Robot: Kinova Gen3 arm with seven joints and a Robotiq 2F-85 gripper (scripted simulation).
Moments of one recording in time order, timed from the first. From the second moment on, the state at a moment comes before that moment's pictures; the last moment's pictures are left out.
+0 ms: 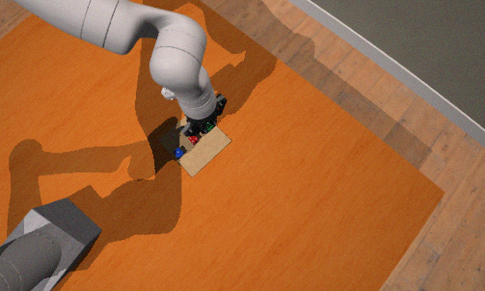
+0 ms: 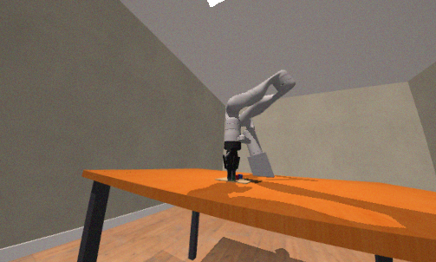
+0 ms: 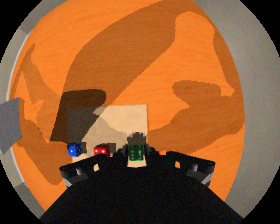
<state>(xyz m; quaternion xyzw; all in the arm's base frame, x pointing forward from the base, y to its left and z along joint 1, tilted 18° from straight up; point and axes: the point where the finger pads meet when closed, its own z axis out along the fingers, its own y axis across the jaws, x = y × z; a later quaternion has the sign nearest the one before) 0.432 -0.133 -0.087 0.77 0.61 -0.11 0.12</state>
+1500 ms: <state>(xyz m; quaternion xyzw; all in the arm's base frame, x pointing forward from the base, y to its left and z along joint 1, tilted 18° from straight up) 0.432 -0.108 -0.006 0.77 0.61 -0.11 0.12</state>
